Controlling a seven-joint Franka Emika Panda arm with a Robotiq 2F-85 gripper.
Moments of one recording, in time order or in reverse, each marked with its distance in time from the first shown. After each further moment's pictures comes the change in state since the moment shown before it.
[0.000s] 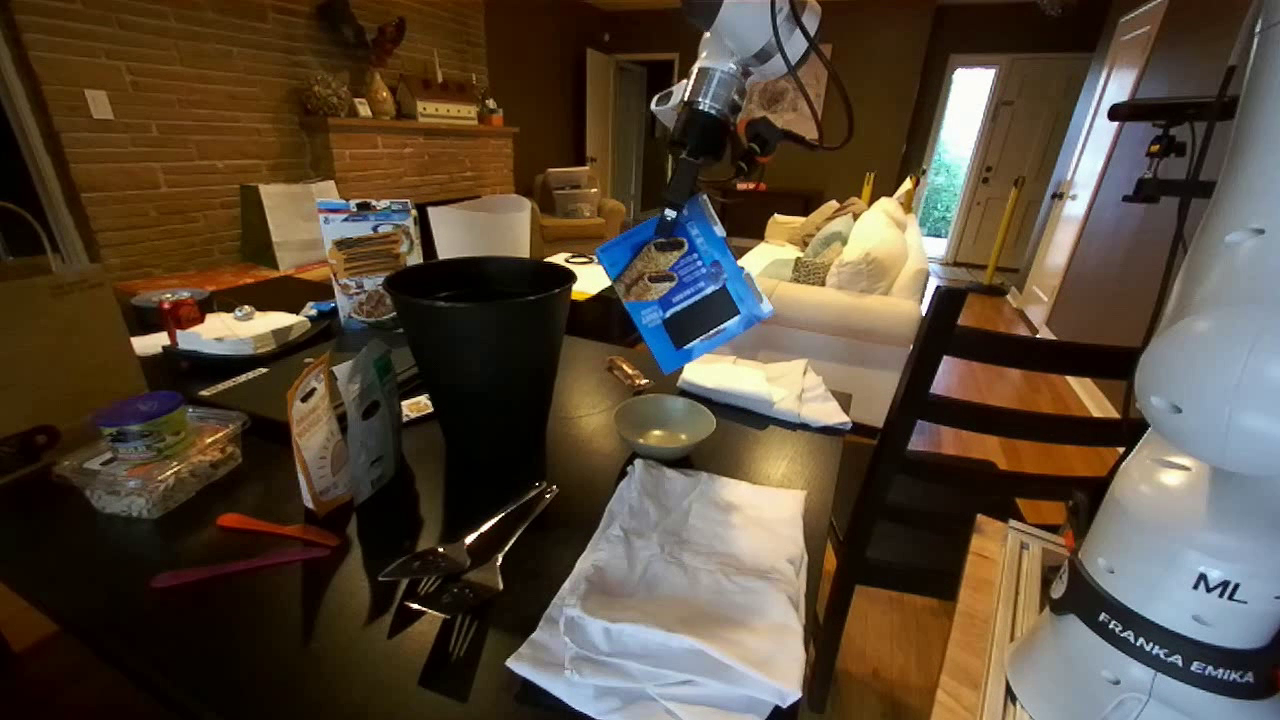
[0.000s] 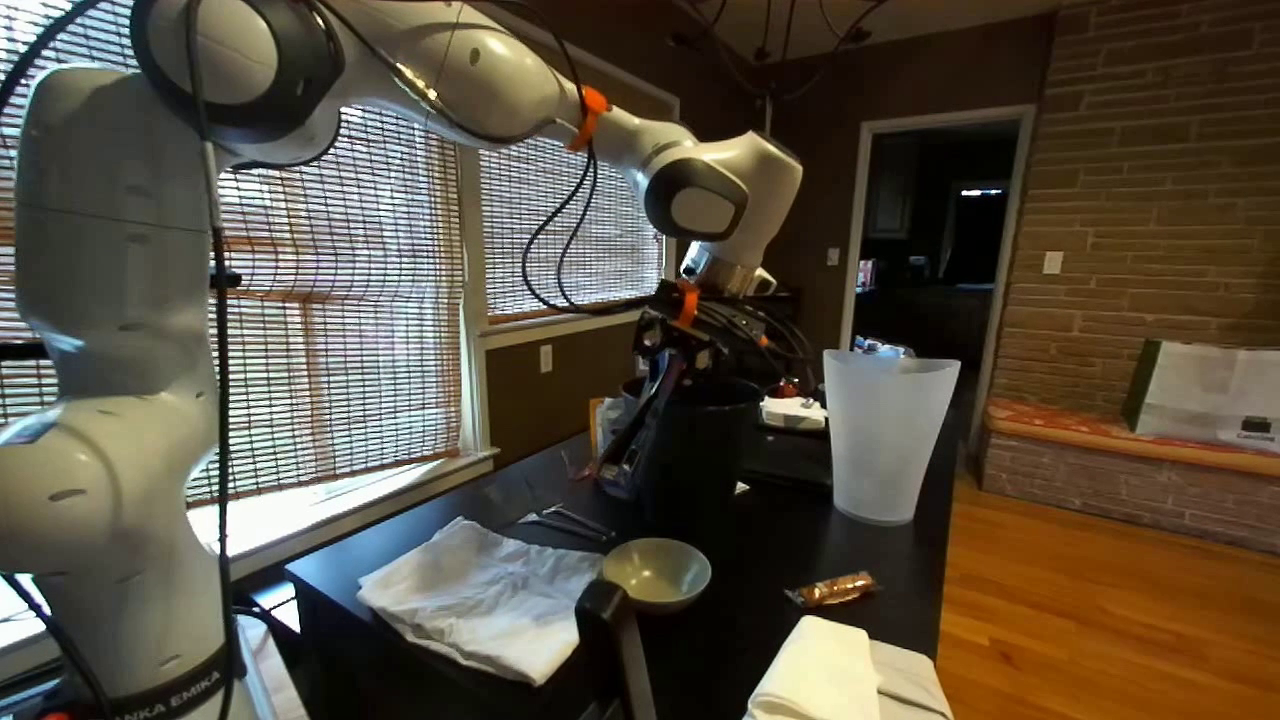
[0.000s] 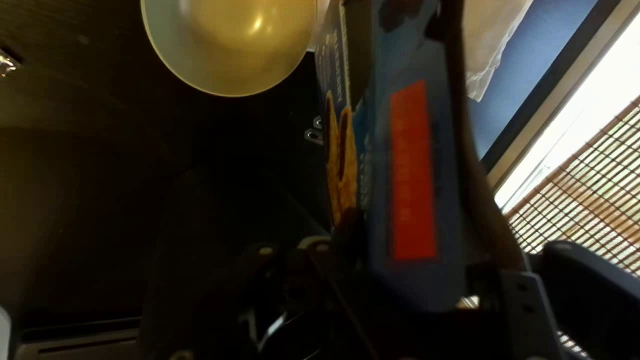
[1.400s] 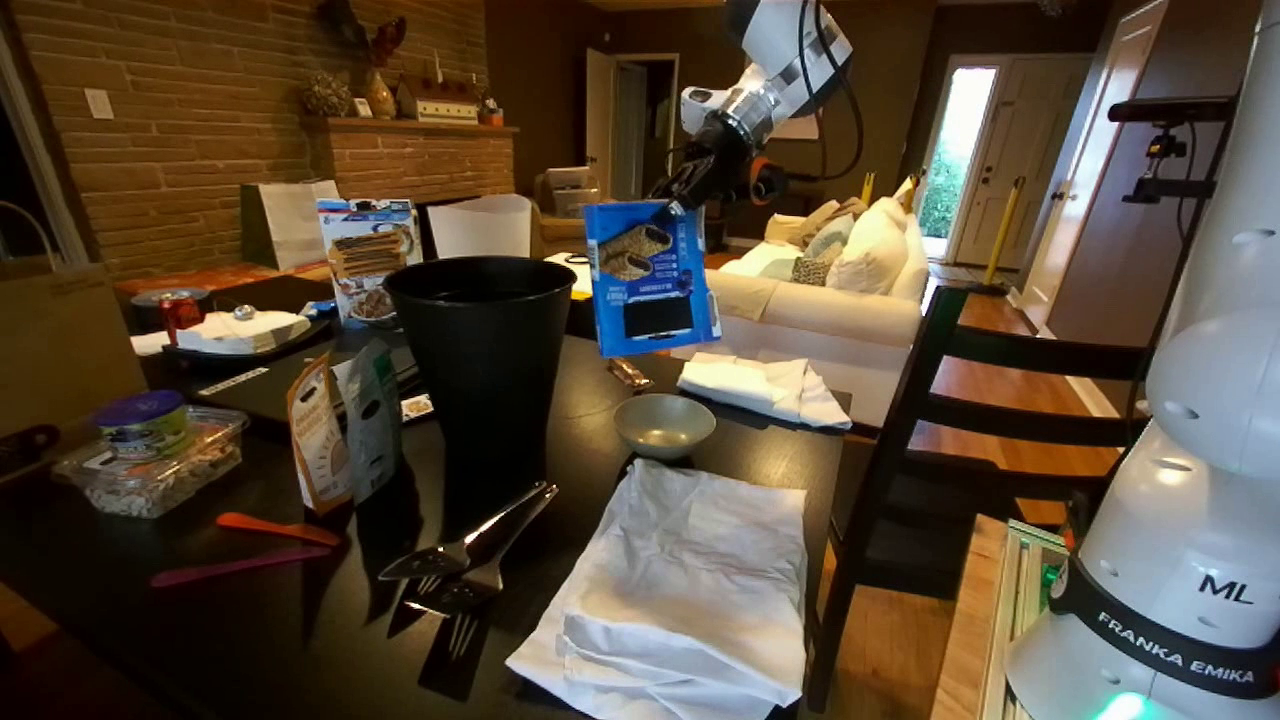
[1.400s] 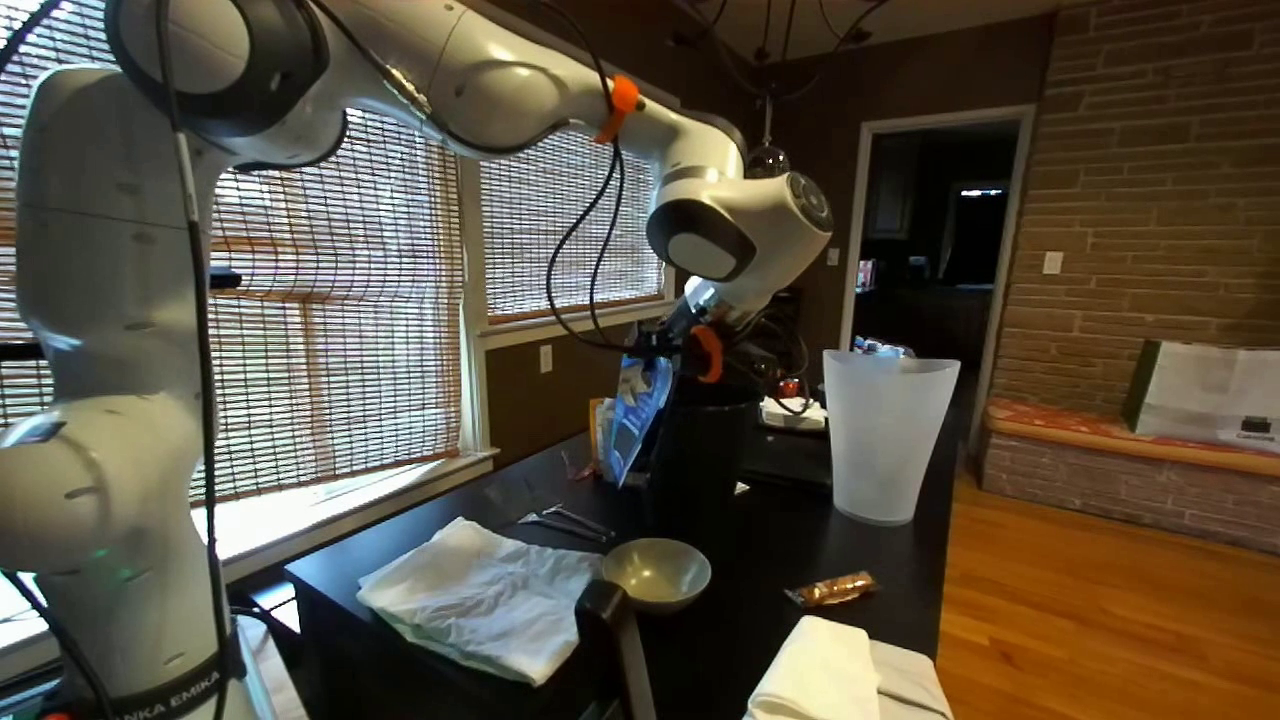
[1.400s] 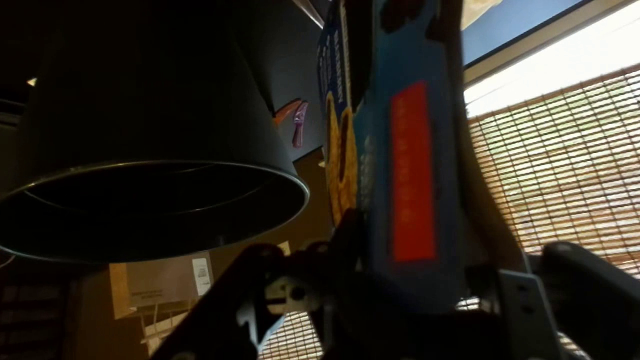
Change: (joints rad) arm 0.058 0.000 -0.178 -0.087 0.384 -0.085 -0.652
